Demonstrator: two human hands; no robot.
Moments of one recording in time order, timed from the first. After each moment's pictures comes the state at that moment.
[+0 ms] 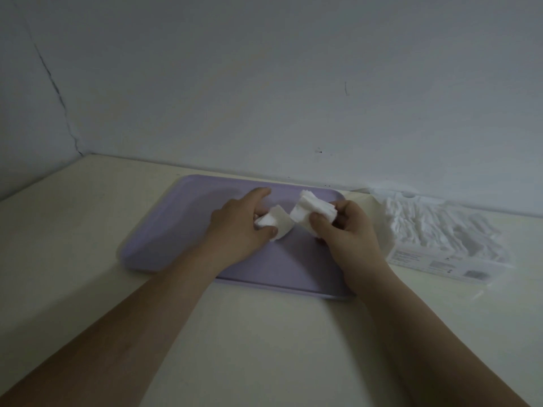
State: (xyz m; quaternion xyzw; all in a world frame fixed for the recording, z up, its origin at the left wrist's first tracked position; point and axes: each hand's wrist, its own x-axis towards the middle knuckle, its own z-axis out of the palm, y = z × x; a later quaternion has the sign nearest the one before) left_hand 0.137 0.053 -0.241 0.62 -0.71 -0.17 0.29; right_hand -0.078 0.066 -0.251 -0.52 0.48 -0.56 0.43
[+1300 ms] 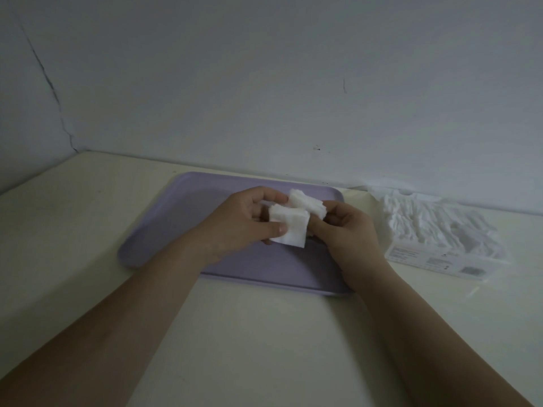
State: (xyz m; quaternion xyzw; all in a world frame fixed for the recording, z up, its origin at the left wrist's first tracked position) left_hand 0.135 0.062 -0.229 0.41 -0.63 -0.51 0.42; right_hand -0.081 0.070 -0.248 -0.52 0.44 -0.56 0.48
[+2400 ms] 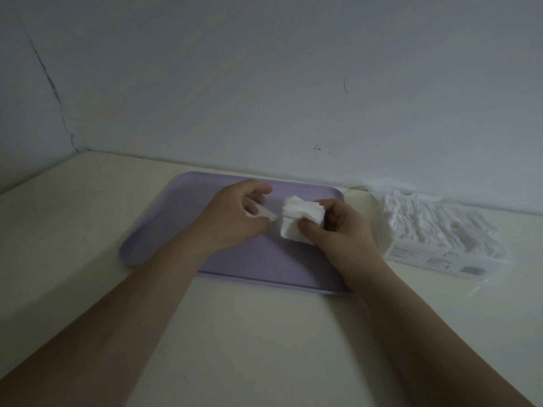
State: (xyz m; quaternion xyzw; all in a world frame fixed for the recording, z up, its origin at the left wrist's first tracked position) left_hand 0.146 0.051 -0.232 0.54 -0.69 -0.27 0.40; right_hand -0.079 0.071 -0.252 -0.59 0.46 -0.52 0.41
